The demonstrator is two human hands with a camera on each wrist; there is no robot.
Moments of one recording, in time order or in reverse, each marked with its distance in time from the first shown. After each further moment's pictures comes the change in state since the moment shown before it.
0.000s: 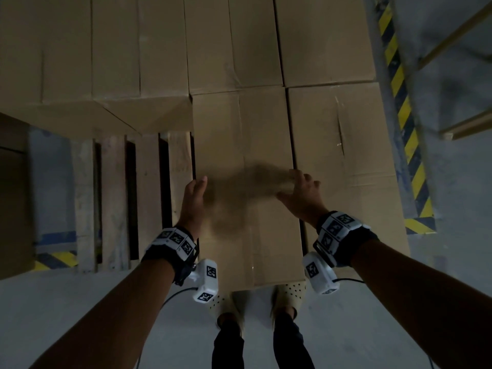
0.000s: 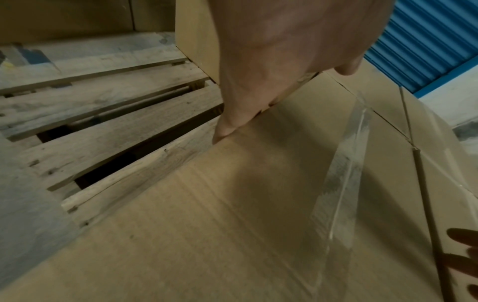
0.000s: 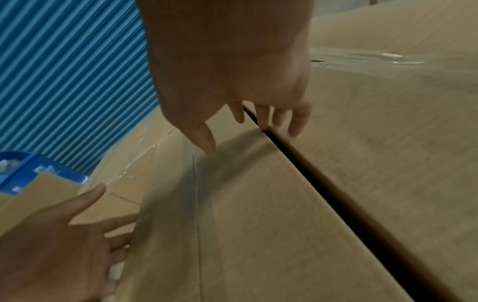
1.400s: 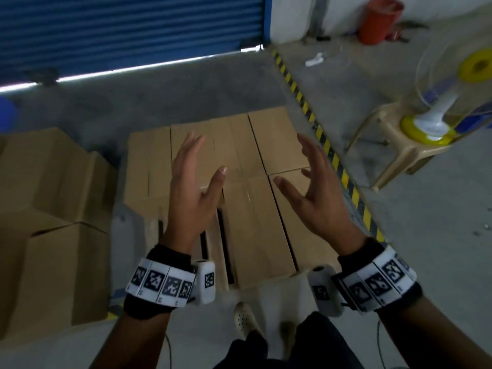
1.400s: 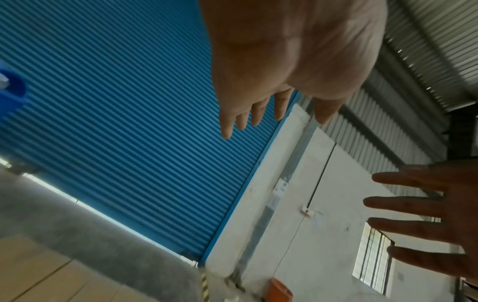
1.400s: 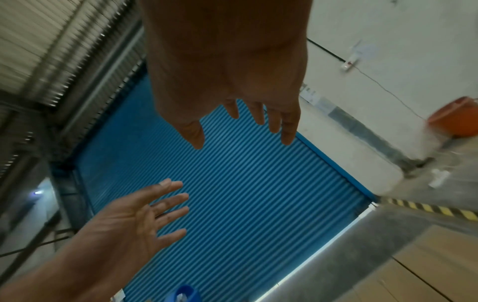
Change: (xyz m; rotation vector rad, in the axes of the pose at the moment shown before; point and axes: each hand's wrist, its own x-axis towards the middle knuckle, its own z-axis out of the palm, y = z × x) left_hand -0.450 0.308 -0.187 0.263 0.049 1.276; right_hand -0.471 -0.200 -0.283 0.455 0.684 -0.712
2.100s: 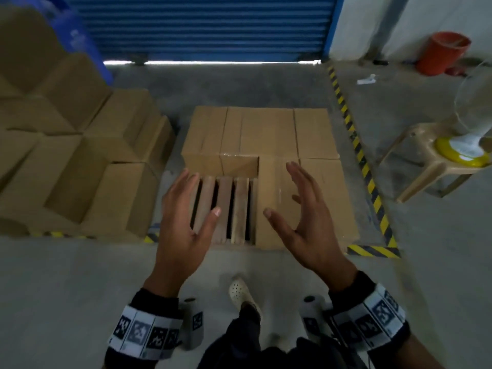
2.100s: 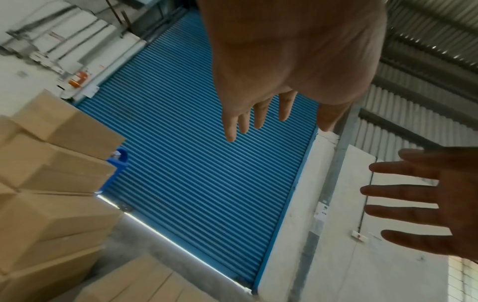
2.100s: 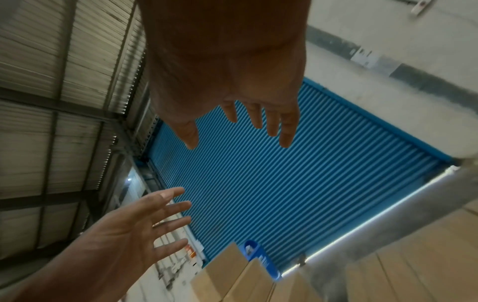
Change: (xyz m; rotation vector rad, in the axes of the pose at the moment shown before) left_hand -0.330 0.149 -0.137 0.221 0.177 -0.098; right_hand -0.278 -0.140 -0.042 0.119 -0.223 -0.207
